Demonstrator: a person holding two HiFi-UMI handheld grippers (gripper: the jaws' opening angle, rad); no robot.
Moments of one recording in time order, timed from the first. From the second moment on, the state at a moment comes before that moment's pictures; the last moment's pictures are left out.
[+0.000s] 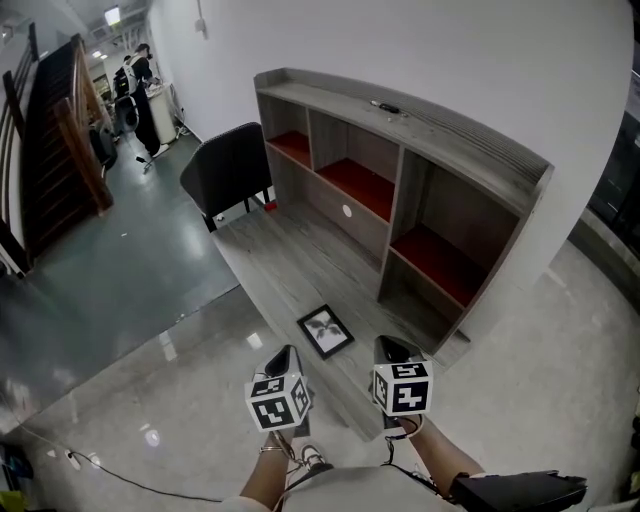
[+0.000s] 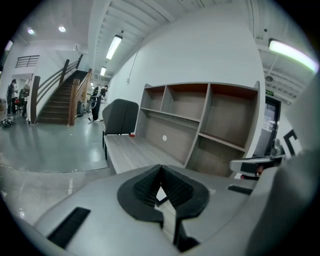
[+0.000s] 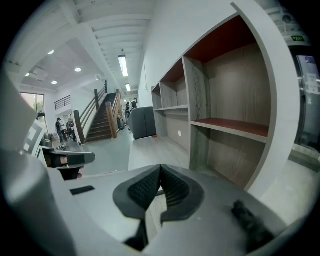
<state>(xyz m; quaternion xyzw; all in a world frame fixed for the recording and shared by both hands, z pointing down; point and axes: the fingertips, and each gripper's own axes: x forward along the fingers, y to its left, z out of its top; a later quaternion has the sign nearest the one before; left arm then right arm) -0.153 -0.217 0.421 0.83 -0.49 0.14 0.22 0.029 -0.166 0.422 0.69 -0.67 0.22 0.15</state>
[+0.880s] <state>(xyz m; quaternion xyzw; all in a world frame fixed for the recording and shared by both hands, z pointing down) -0.171 -0.313 0.441 0.87 -0.41 0.16 0.23 0.010 -0.237 0.420 0.76 -0.59 0.22 0.14</state>
